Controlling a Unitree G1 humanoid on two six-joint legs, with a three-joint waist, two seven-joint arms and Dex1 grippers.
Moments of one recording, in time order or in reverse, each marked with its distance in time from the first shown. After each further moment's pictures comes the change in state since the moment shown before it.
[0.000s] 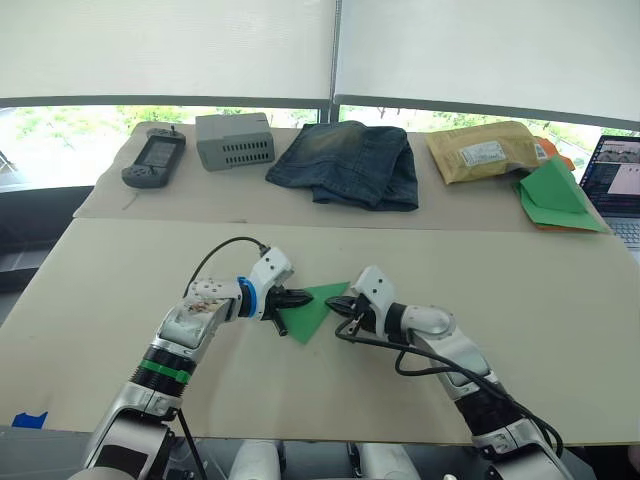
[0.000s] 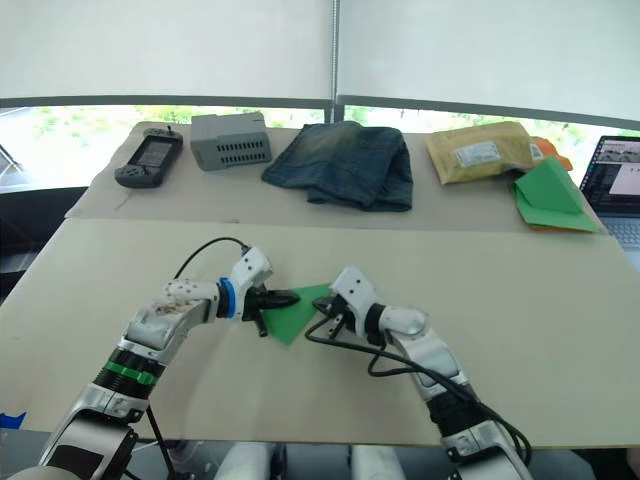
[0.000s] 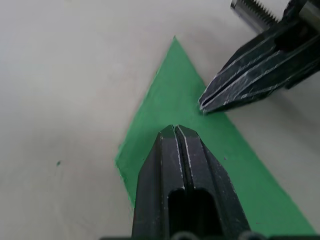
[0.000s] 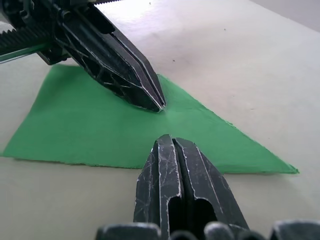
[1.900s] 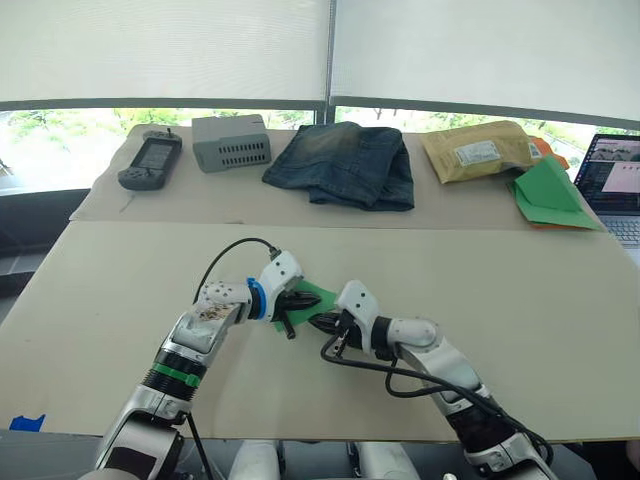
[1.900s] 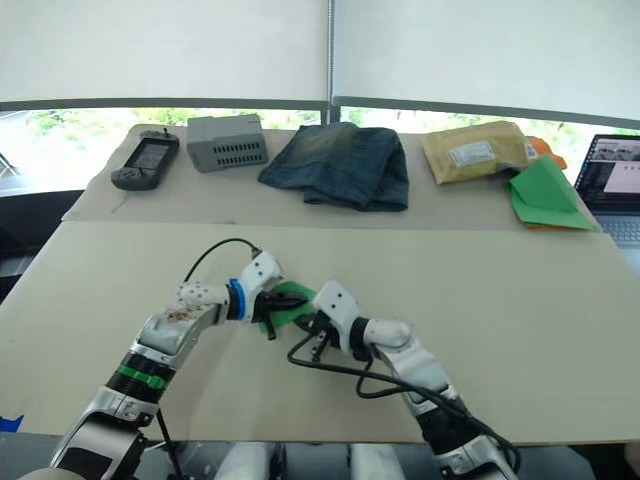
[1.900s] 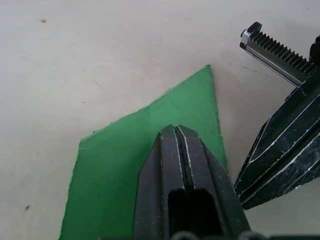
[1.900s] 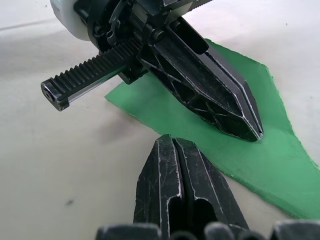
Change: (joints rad) left arm 0.009 -0.049 -0.005 0.003 0.038 -0.022 0.003; right arm 0.046 0.047 0.080 -0.123 -0.024 0.128 0.007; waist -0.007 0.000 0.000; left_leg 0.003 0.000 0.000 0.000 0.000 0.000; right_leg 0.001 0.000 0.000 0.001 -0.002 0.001
